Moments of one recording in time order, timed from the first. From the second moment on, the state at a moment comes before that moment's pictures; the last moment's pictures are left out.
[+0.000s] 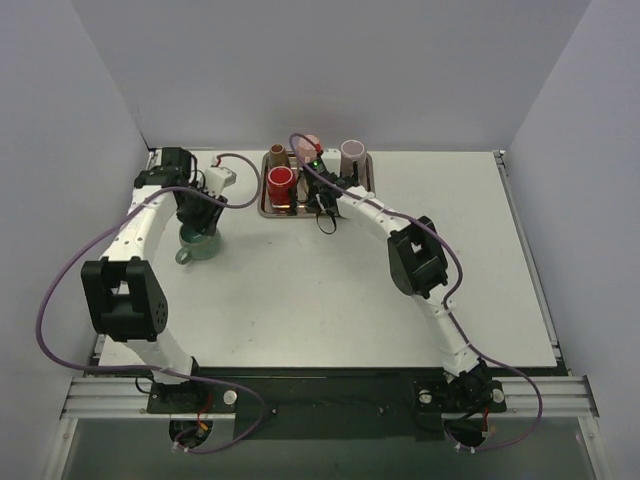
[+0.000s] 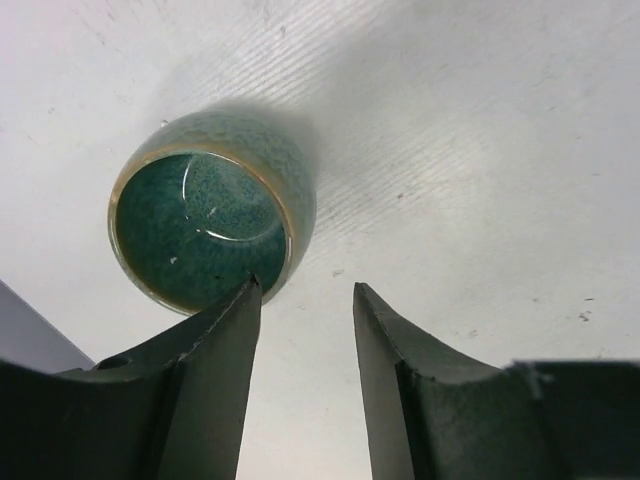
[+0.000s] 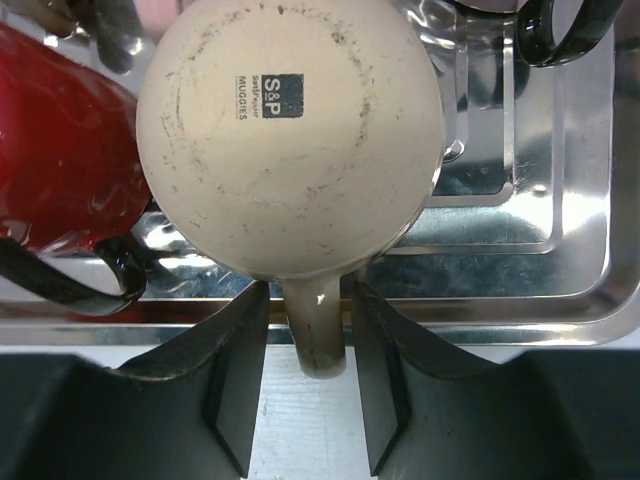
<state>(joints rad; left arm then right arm) -0.01 1.73 1.50 -0.94 0.17 0.54 0.63 2.41 2.06 -0.46 0.44 0.48</state>
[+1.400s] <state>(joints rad) -0.01 1.30 1.08 0.24 0.99 -0.89 0.84 1.55 1.20 0.40 0.14 0.74</state>
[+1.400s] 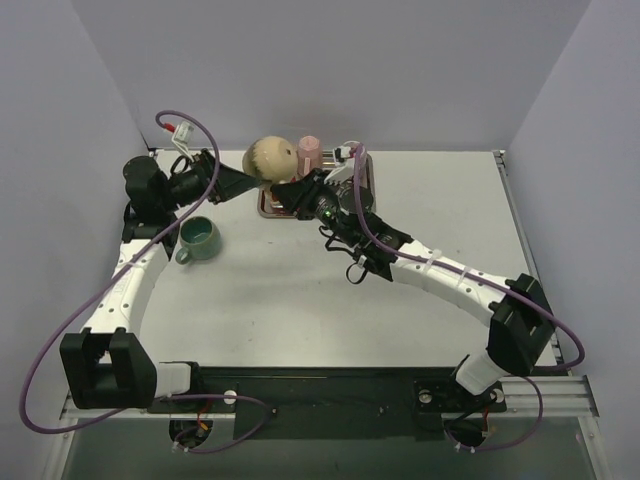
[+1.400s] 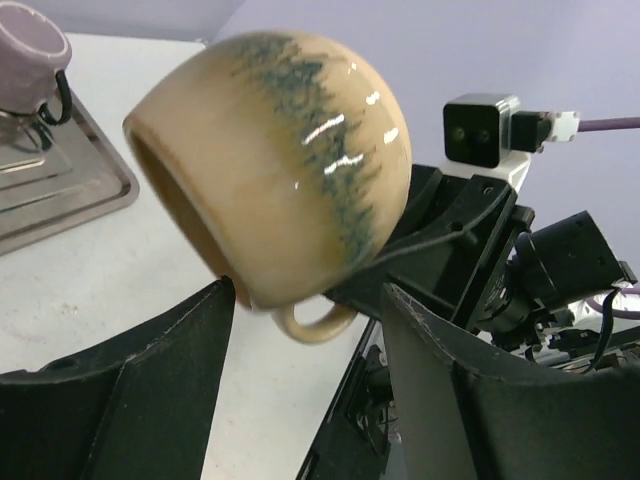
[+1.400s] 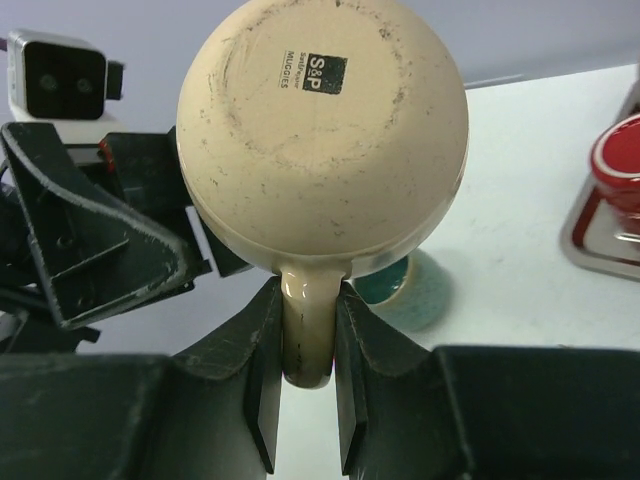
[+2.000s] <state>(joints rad) -0.02 1.26 1.14 0.05 0.84 -0.65 0.82 1.68 1.27 0.40 -0.01 0.95</state>
